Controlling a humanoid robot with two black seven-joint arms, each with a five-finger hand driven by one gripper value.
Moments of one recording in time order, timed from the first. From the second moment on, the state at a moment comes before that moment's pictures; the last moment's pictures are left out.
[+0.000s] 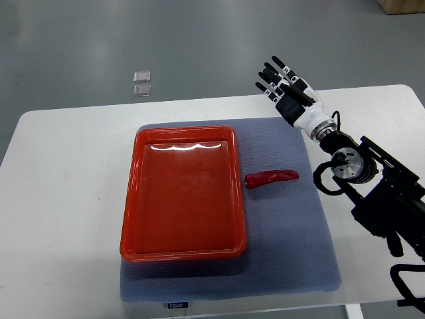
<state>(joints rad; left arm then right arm) -0.12 0.00 0.07 -0.17 0.12 0.00 0.06 0.65 -0.09 1.01 0.81 -0.20 0.22 0.18</state>
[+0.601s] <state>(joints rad) -0.12 0.00 0.07 -0.17 0.12 0.00 0.06 0.73 -0.17 0.89 0.83 -0.40 0.26 0.18</state>
